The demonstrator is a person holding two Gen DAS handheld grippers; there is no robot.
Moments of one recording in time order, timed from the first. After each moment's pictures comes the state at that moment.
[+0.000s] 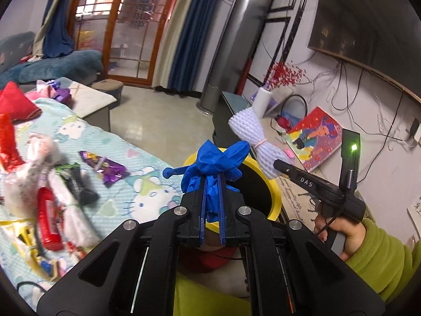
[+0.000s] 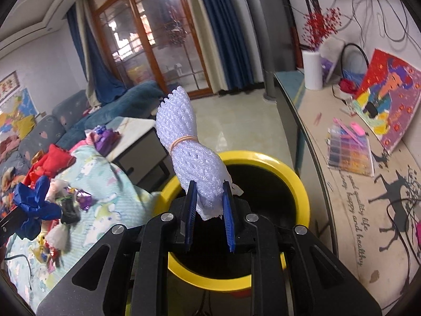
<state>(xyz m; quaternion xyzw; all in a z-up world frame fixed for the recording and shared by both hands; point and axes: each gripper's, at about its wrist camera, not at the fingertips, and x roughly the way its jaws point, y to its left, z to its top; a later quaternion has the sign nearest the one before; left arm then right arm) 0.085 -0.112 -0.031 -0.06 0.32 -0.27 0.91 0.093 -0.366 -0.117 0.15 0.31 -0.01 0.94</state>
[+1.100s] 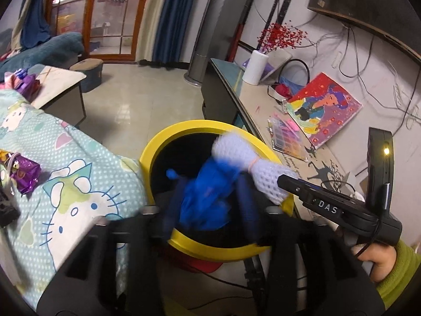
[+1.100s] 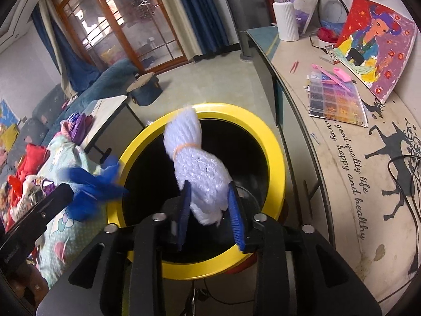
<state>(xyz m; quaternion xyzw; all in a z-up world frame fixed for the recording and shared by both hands) 0.152 -0.207 -0.098 -0.03 0.38 -0.29 0.88 0.104 -0.412 -0.177 0.20 0.39 -0.05 0.90</state>
